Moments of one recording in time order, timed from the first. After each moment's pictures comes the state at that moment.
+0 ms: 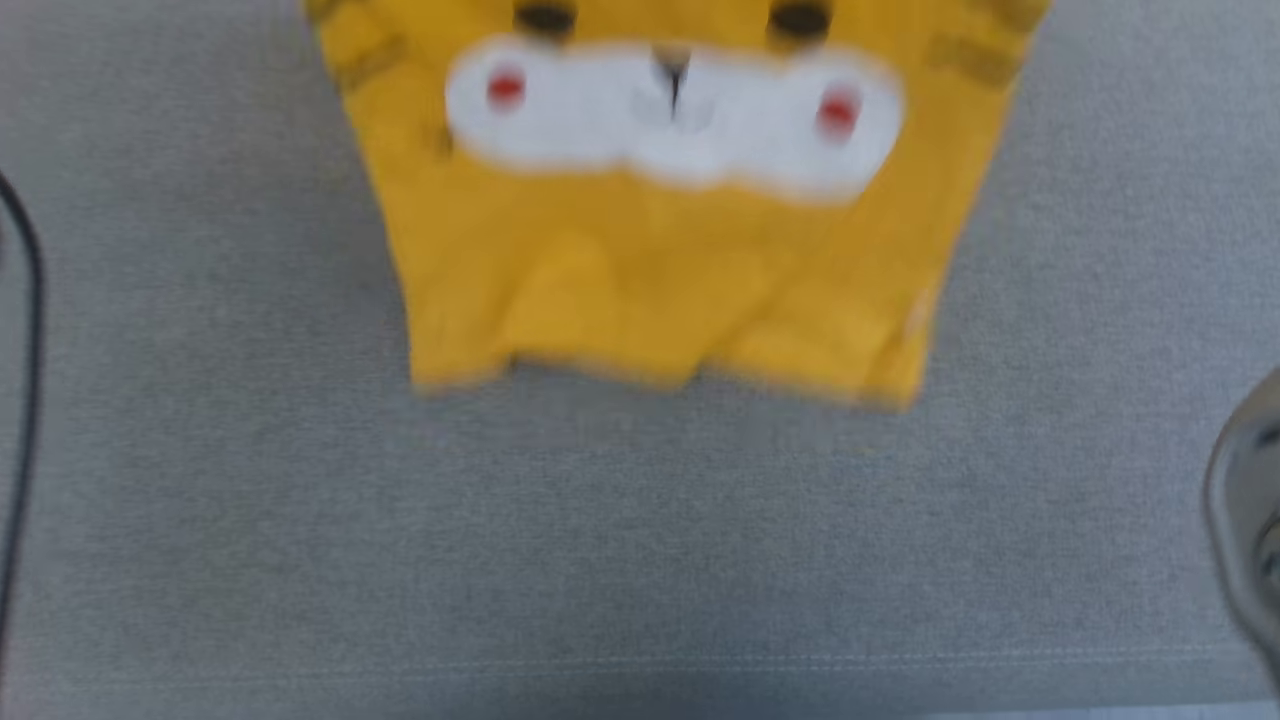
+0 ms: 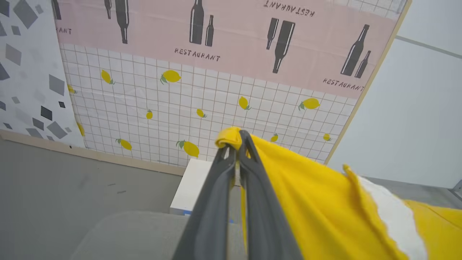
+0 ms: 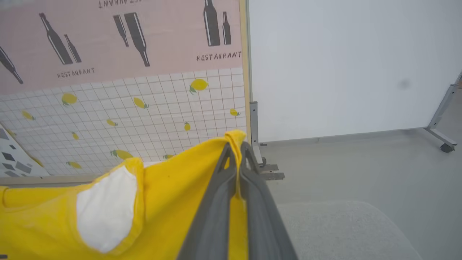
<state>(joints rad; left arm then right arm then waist) -1.31 0.49 -0.23 0.52 -0.68 0.09 0.27 -1.29 -0.05 -0.35 0.24 -0.02 0.13 0.74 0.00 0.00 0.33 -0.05</state>
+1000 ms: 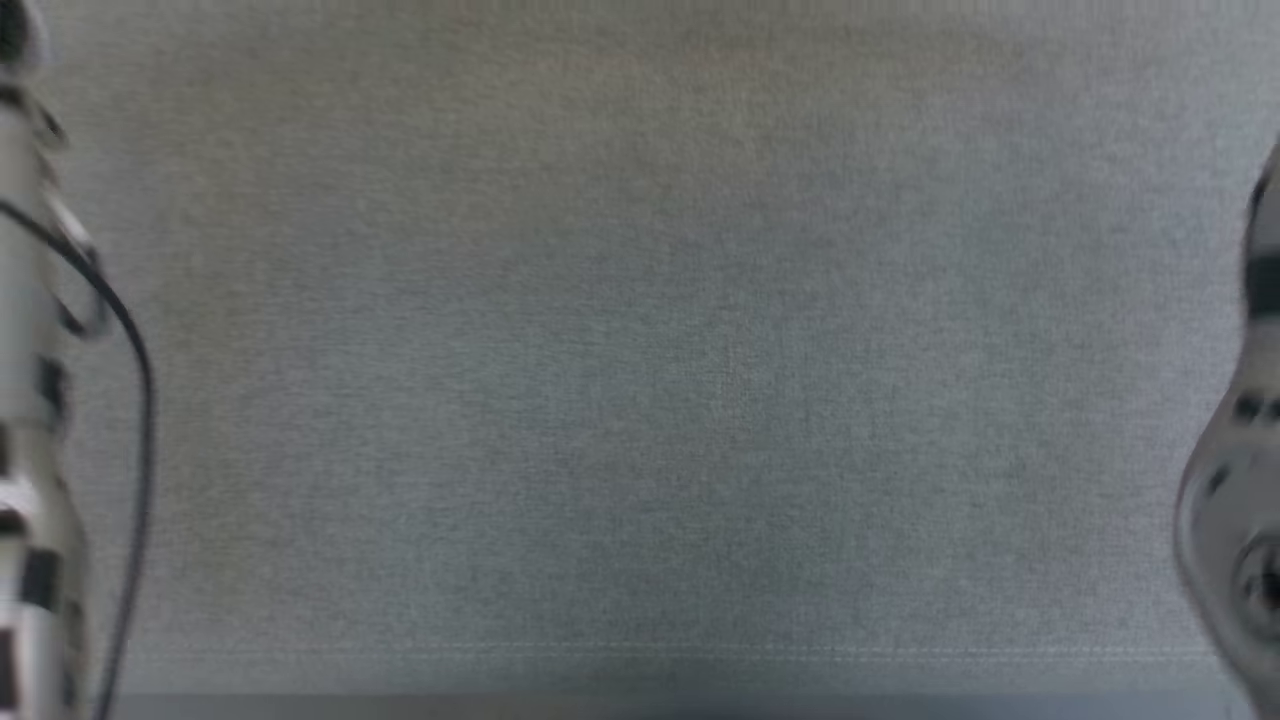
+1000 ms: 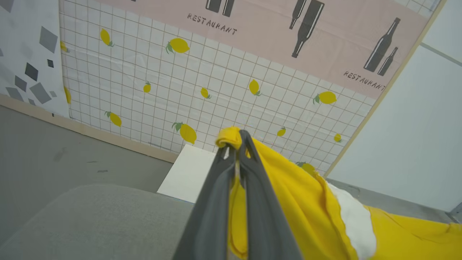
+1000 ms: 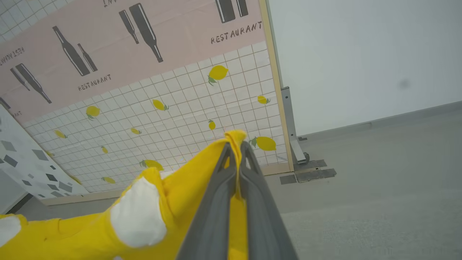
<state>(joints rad) -1.26 0.41 -0.17 0.74 -0.74 -0.06 -0.10 -1.30 -0.05 -0.35 0.62 0.15 0.13 0.22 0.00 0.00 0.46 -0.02</state>
